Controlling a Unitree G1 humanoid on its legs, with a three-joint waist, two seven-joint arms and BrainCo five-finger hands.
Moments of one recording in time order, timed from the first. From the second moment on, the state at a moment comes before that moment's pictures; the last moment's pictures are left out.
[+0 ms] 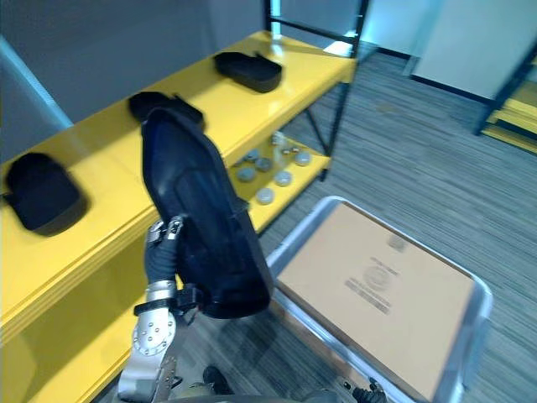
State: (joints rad) left arm 0.12 0.00 -0.32 -0.32 -0.03 -0.16 0.31; right arm 0.21 -0.01 -0.30 0.89 0.15 -0.04 -0.16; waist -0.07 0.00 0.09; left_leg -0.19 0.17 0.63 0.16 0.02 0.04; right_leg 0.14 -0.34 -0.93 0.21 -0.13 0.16
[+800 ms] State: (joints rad) left arm 0.18 -0.02 -0.22 -0.16 -0.07 -0.16 0.30; right arm 0.13 0.01 -0.22 0.86 0.13 -0.03 -0.15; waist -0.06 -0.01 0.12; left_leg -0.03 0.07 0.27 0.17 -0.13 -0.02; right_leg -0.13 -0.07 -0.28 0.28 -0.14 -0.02
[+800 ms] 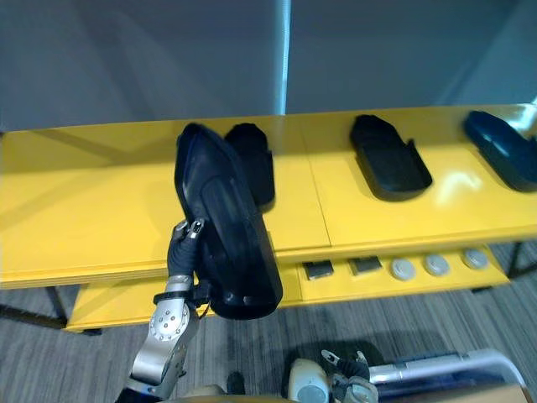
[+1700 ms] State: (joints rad) left arm 0.16 0.03 -0.21 -0.16 -0.11 -0.17 0.27; right arm 0.16 -0.02 -0.25 0.98 0.13 -0.02 -0.17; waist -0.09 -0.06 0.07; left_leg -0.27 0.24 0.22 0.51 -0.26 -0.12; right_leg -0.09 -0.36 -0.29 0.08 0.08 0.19
